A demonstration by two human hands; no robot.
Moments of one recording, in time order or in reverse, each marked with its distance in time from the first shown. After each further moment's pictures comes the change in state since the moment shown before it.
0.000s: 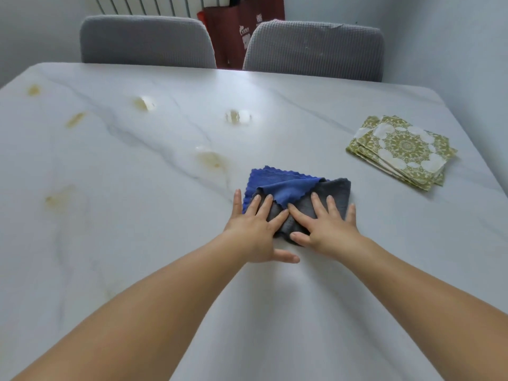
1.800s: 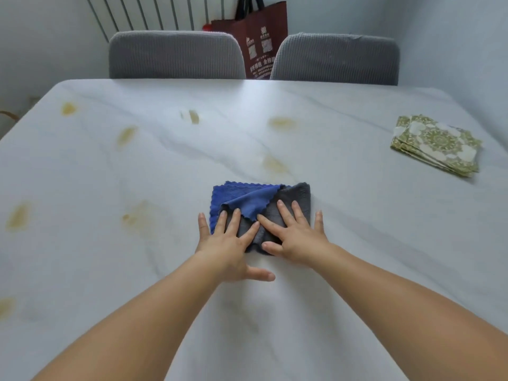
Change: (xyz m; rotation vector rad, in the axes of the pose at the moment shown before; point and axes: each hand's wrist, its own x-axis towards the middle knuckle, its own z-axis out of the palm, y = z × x) left_hand -0.104 -0.186 0.065 -0.069 -0.099 -0.065; right_hand 0.006 -0.219 0.003 0.080 0.020 -0.065
